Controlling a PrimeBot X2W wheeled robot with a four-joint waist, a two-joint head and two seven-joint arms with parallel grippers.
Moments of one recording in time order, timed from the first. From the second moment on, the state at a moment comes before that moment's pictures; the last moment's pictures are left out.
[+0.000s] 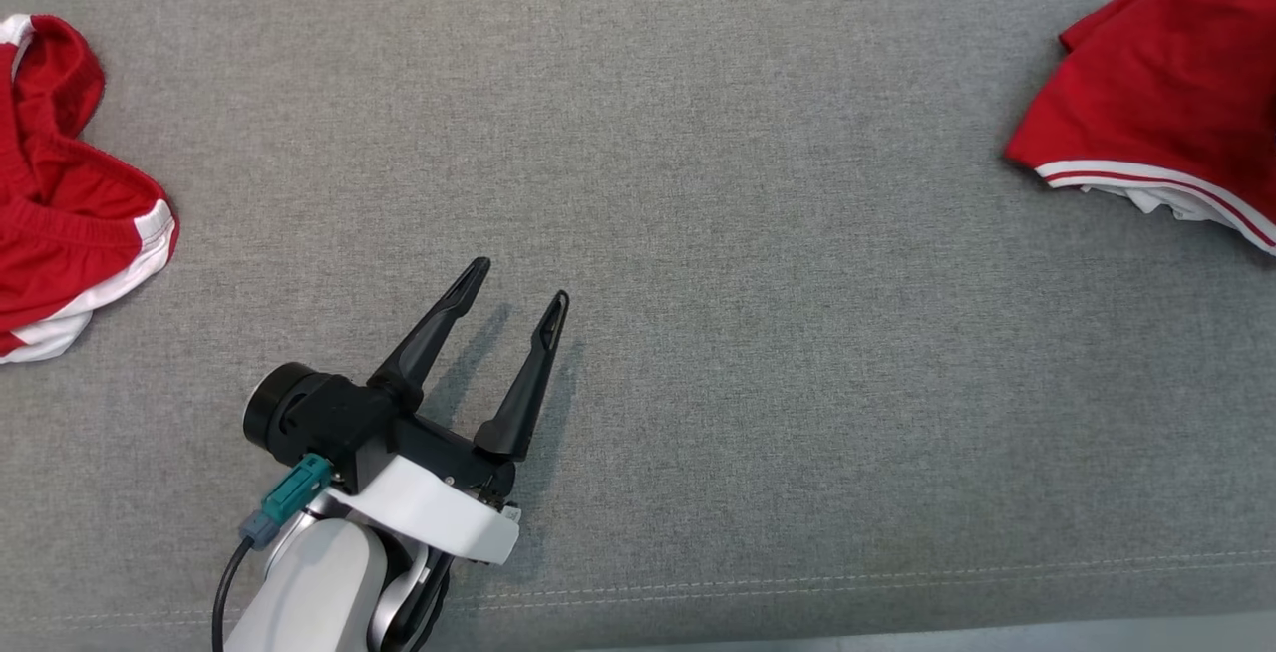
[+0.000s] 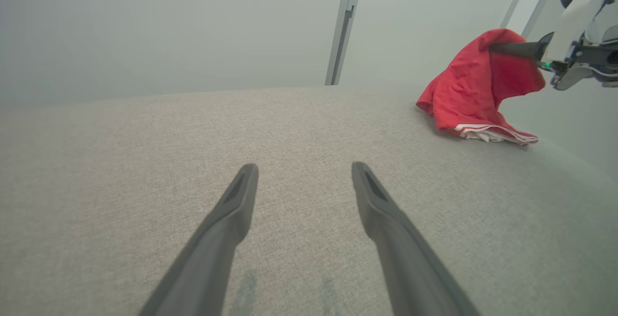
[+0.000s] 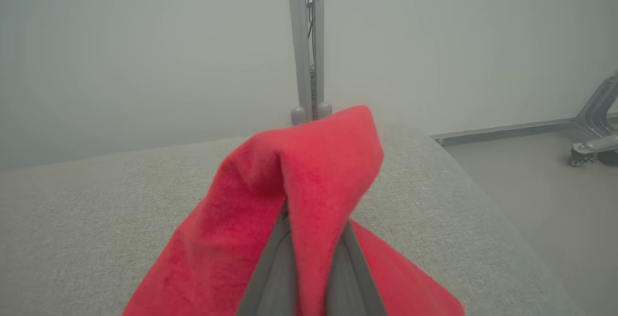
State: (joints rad) left arm -0.28 0.18 -0.37 0.13 -0.32 -0.12 -0.26; right arm -1.13 -0.48 0.61 1.14 0.86 0.13 -0.25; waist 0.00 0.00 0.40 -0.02
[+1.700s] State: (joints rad) left arm -0.28 0.14 -0.33 0.14 -0.30 -0.12 -0.26; right arm -0.95 -0.49 -0.20 0.94 0.17 0.13 -0.25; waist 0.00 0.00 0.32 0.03
